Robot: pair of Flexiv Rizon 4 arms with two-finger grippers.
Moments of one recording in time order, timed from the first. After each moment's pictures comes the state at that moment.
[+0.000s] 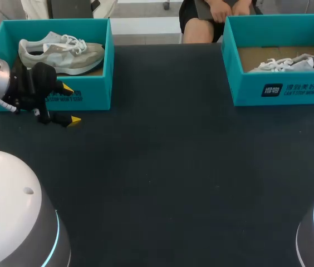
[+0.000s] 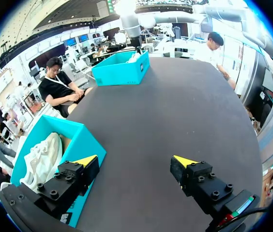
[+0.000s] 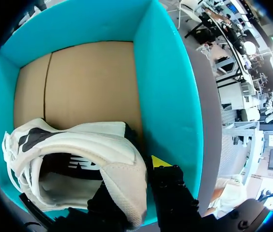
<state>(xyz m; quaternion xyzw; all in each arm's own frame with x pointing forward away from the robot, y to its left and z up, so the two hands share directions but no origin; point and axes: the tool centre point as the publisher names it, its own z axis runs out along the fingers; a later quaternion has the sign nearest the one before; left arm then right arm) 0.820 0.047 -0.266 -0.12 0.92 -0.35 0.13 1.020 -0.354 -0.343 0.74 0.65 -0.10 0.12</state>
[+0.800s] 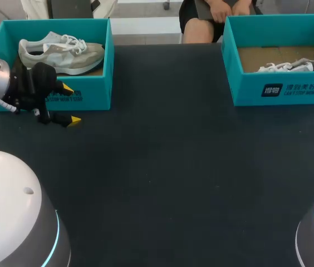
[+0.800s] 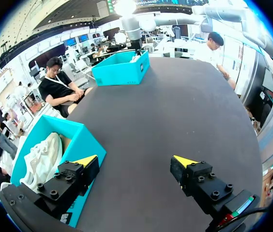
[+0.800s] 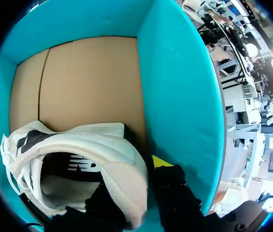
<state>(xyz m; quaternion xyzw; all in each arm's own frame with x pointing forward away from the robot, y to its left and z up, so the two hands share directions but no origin) 0.820 0.047 -0.266 -0.12 0.92 -0.35 0.13 1.026 -0.356 -0.365 0.74 0.66 -0.10 0.12</state>
